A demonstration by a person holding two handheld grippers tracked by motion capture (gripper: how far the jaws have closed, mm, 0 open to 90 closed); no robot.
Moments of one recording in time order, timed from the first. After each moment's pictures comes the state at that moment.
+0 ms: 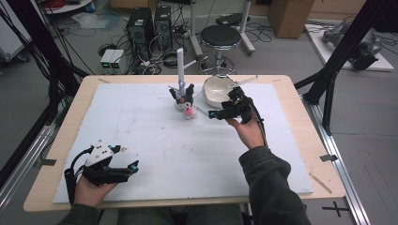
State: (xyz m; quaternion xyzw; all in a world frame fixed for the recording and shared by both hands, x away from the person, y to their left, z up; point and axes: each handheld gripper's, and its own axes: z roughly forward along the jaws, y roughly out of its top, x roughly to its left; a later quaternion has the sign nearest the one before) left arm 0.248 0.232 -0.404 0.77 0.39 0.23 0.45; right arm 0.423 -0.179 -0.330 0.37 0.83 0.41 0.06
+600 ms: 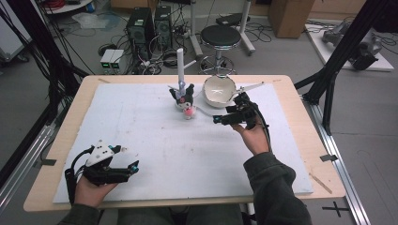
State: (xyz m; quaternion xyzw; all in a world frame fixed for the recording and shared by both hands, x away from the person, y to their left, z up) left arm 0.248 0.231 -0.404 0.77 0.39 0.23 0.45; right arm 0.411 -0.194 -0.340 0.38 0.83 0.41 0.06
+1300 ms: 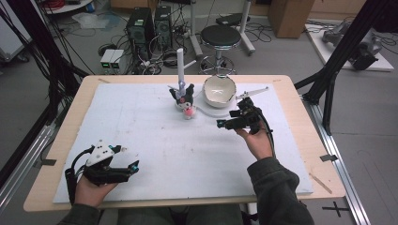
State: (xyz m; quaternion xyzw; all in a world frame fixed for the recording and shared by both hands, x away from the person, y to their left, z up) left arm 0.248 0.231 -0.405 0.77 0.39 0.23 0.45; right arm 0.401 -0.206 -0.349 0.39 0.82 0.41 0.06
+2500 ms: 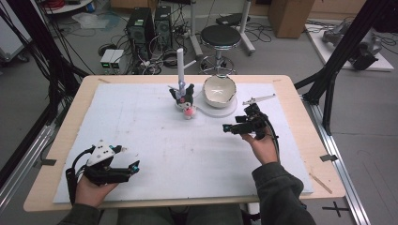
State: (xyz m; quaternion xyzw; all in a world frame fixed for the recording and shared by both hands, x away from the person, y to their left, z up) left arm 0.249 0.229 -0.405 0.77 0.39 0.23 0.45; right arm 0.395 -0.226 -0.366 0.41 0.81 0.41 0.05
